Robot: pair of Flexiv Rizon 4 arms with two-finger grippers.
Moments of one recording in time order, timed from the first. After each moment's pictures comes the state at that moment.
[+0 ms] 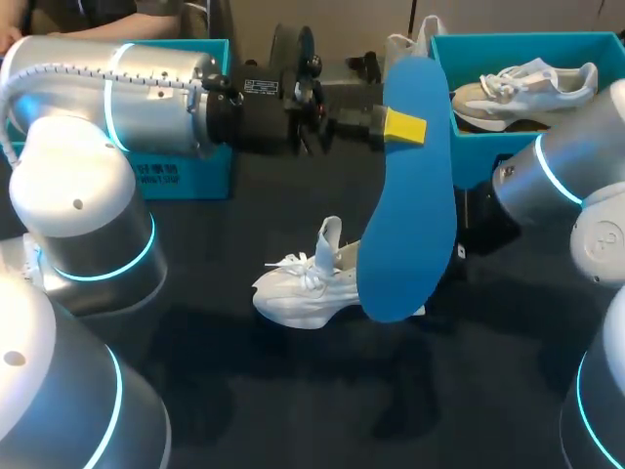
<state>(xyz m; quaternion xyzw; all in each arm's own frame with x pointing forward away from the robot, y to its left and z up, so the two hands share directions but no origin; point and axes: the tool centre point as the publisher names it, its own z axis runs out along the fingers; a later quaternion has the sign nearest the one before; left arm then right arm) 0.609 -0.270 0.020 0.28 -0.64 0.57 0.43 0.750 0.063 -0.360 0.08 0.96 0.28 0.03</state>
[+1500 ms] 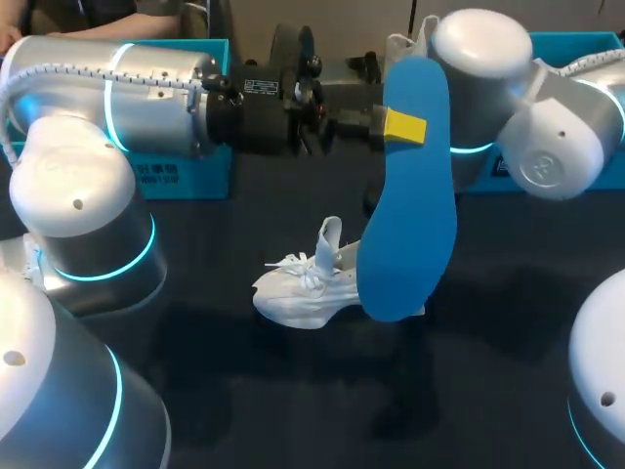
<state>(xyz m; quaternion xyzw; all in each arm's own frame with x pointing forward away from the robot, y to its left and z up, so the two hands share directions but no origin) 0.609 -0.270 0.020 0.28 -0.64 0.57 0.43 0.749 0.076 -0.336 0.07 1.00 0.04 0.01</state>
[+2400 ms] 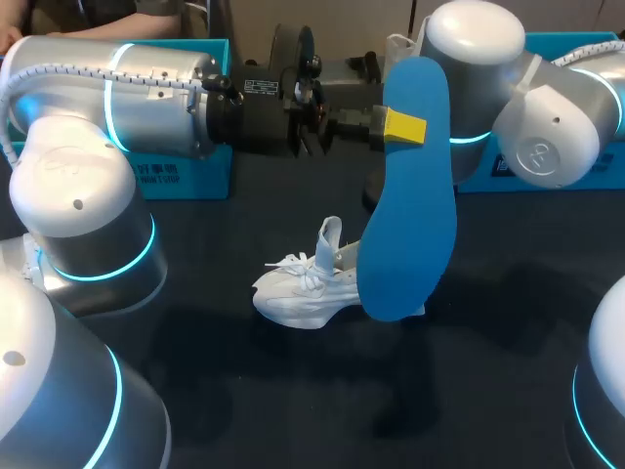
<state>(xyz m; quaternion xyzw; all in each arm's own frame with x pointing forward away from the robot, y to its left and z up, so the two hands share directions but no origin) 0.609 -0.270 0.020 0.28 -0.64 0.57 0.43 0.756 0.073 -0.332 0.08 1.00 0.03 0.01</state>
